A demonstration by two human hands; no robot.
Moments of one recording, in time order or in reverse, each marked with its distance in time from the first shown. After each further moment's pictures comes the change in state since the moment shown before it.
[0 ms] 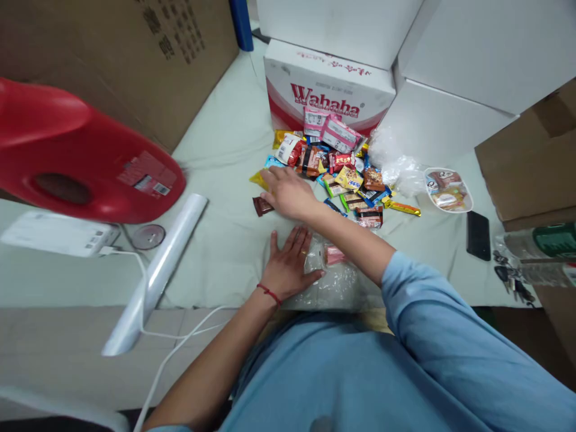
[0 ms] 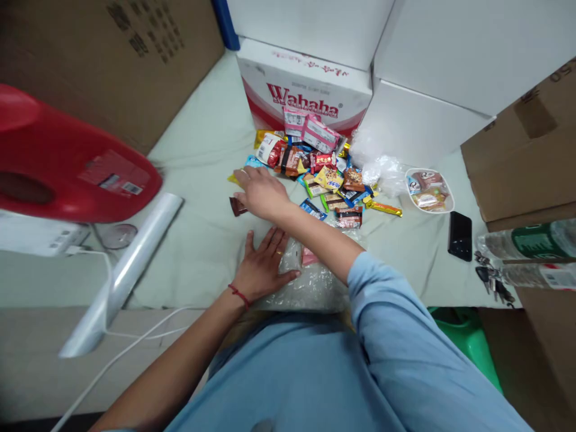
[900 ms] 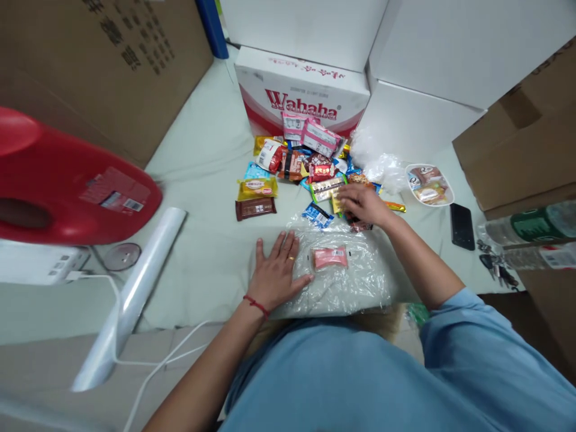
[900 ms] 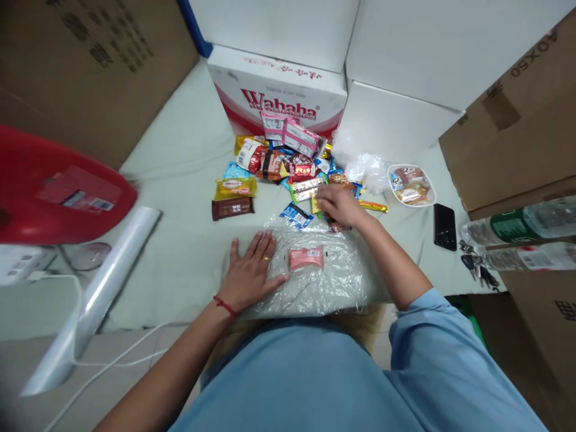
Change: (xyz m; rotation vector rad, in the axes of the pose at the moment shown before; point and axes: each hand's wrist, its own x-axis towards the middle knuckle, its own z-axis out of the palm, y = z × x) left_hand 0.001 -0.001 0.000 0.045 0.005 0.018; right_hand -0.139 0.186 -0.038 0.100 0.104 -0.053
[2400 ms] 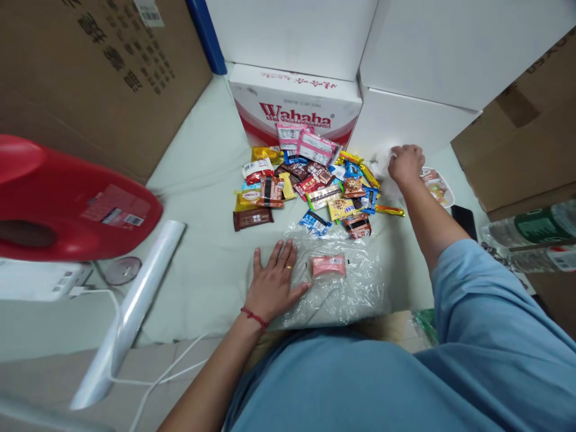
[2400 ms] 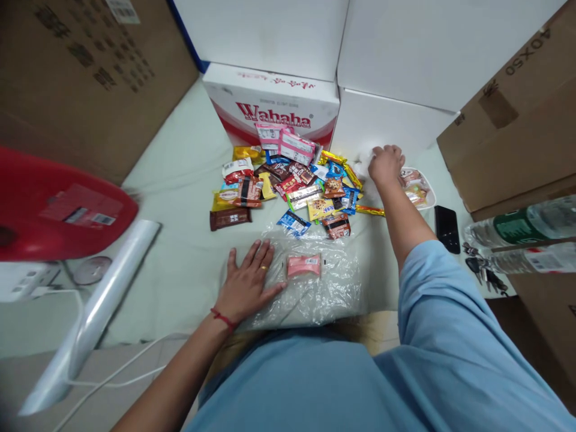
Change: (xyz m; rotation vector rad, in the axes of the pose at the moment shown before) left_hand -0.001 -0.001 0.002 0.008 0.026 -0.004; right_hand 0.031 0.139 -0.067 -0.516 0.298 0.783
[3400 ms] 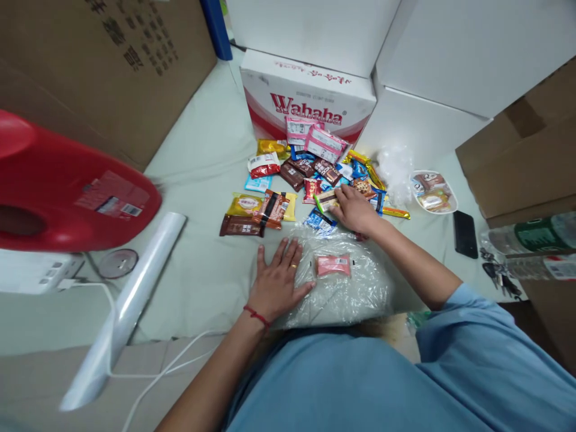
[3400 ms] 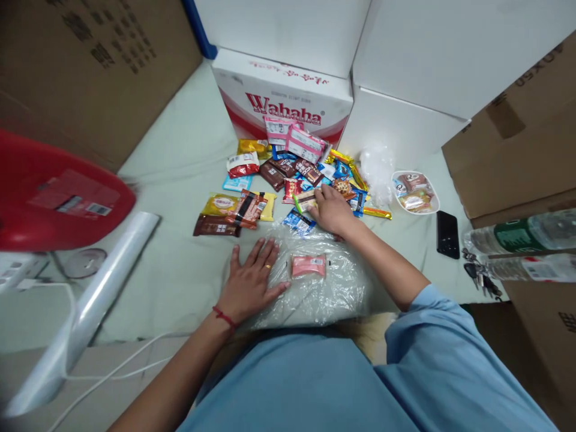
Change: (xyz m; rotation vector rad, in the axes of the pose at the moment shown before) left_hand 0.000 0.001 -0.002 -0.040 0.001 0.001; right_hand -0.144 -0.135 -0.018 0.197 -0.392 -0.539
